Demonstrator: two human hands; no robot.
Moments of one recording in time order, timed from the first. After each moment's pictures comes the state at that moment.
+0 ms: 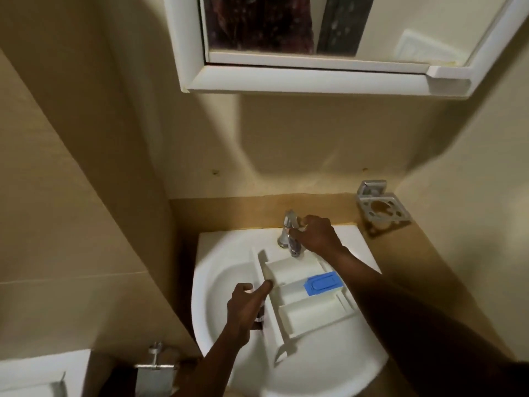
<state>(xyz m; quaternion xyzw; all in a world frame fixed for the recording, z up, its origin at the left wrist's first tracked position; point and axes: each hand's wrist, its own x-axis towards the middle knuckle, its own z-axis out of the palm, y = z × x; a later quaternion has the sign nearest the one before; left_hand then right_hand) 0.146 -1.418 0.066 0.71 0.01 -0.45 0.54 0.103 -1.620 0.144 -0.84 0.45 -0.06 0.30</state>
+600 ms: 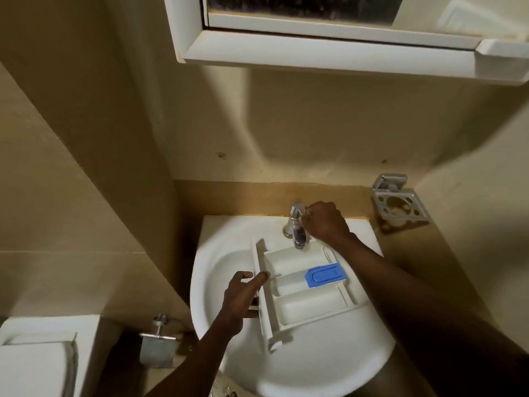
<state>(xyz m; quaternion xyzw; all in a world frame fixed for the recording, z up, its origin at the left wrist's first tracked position) 0.149 -1.419 0.053 0.69 0.02 -0.46 0.56 0.120 -1.653 0.129 -0.88 0.42 0.00 0.21</state>
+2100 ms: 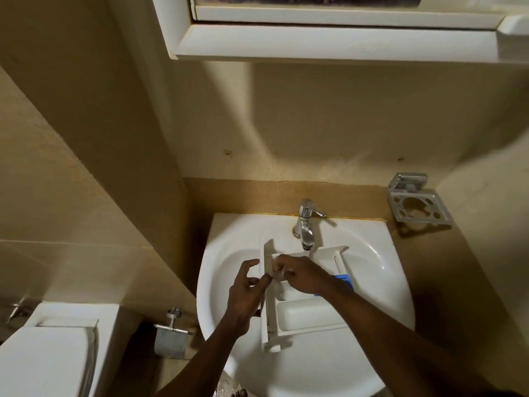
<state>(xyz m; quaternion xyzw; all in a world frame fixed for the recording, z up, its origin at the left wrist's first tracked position) 0.140 -1.421 0.054 0.74 -0.08 -0.35 0.57 0.089 -1.594 0.042 -0.91 0.18 0.15 0.35</state>
